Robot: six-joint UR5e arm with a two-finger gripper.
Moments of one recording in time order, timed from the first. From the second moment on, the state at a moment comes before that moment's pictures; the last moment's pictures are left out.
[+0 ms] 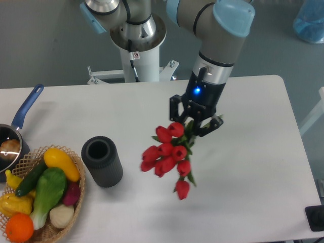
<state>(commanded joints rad) 2.61 -1.75 -1.60 -1.10 0.69 1.11</state>
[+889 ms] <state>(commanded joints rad) 2.58 -1.76 -1.71 -0.93 0.24 1.06</state>
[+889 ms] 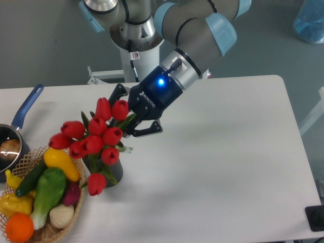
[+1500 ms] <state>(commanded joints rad) 2.58 -1.75 -1.73 -0.93 0.08 1.06</state>
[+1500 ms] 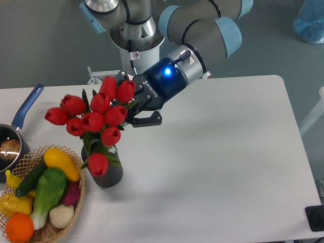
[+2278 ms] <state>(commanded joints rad) 2.56 -1.74 -1.85 -0.88 0.10 1.17</state>
